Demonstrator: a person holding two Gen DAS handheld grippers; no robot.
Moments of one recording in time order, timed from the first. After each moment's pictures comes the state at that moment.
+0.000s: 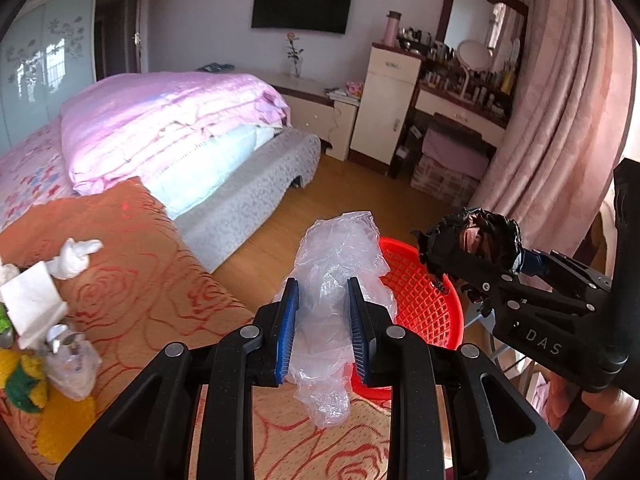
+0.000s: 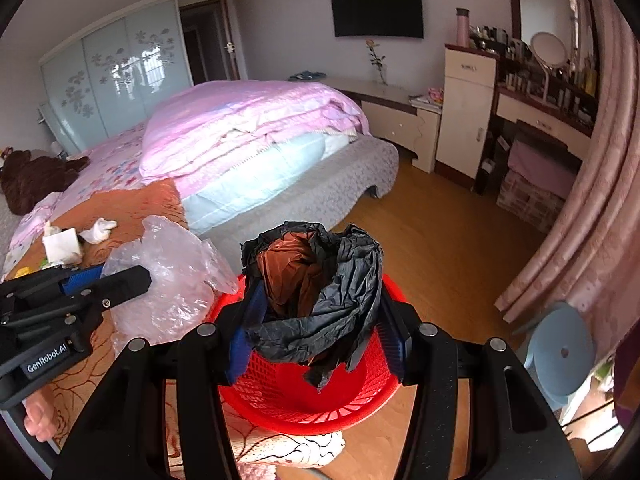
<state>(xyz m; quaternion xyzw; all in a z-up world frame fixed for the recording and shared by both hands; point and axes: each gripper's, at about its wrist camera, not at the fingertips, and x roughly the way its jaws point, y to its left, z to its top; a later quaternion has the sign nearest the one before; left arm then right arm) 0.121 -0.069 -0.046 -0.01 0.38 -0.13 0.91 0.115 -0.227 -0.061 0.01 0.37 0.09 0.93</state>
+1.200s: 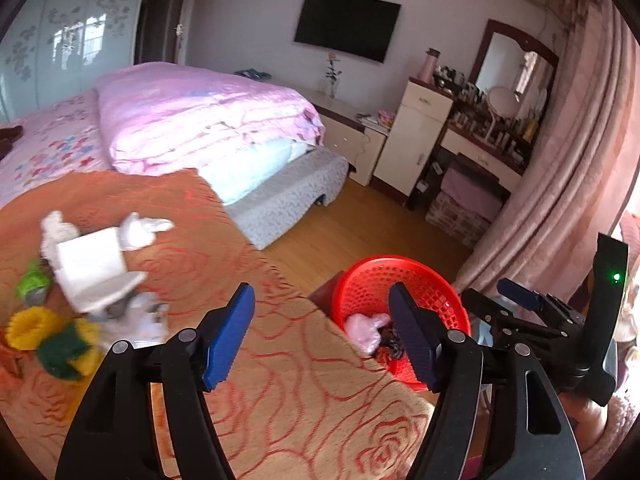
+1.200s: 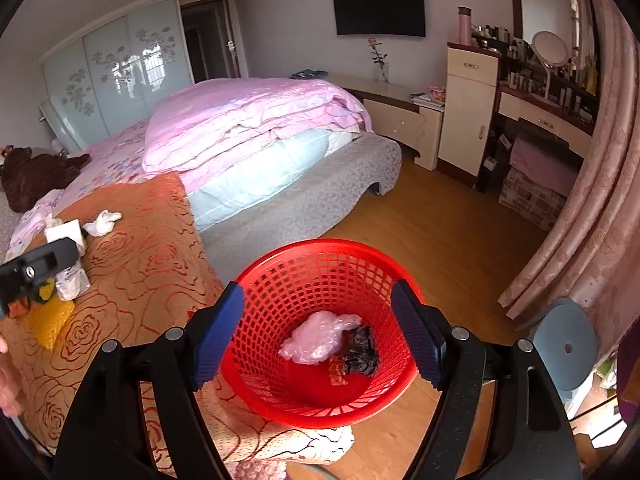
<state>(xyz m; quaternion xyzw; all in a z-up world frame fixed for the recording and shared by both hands) 0.084 0.008 -0.019 -0.09 0.35 -0.08 0.93 0.105 -0.213 -0.065 0.01 0.36 0.10 0.93</state>
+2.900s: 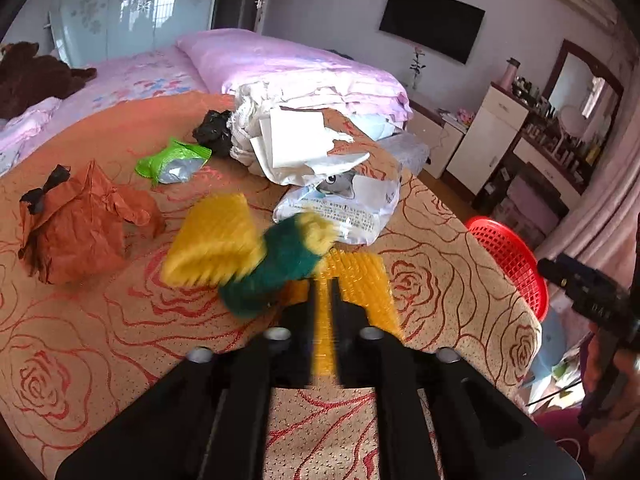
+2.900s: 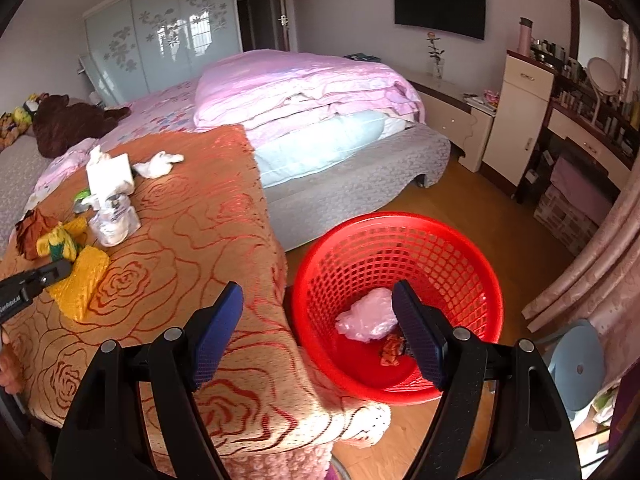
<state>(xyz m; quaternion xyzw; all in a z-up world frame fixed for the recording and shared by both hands) 0.006 0.122 -0.073 -0.13 0.39 0.03 0.91 0.082 -0.144 -0.081 -0.04 0.39 0.18 0.90</state>
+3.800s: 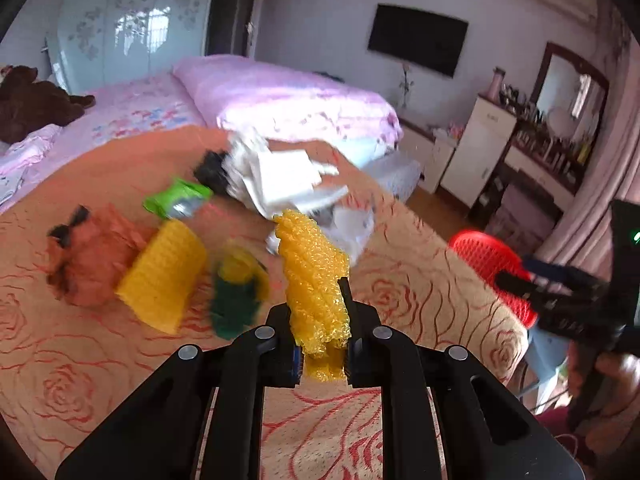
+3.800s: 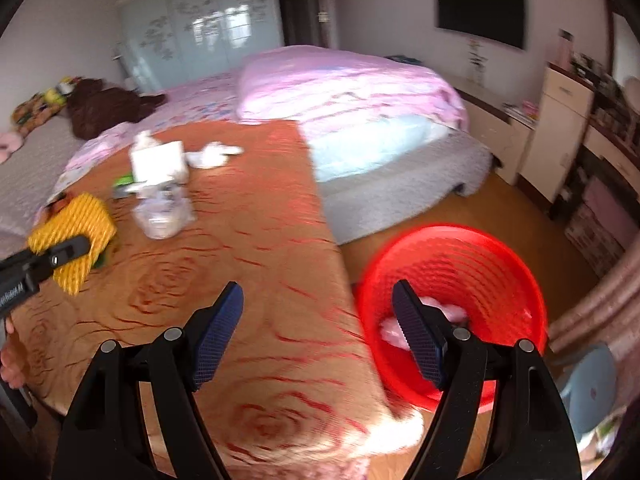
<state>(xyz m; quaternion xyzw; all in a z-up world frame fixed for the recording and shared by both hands) -0.013 0.119 -0.040 -0.11 0.34 0.03 0.93 0.074 -0.101 -0.075 -0.06 0.38 0.25 0.89</state>
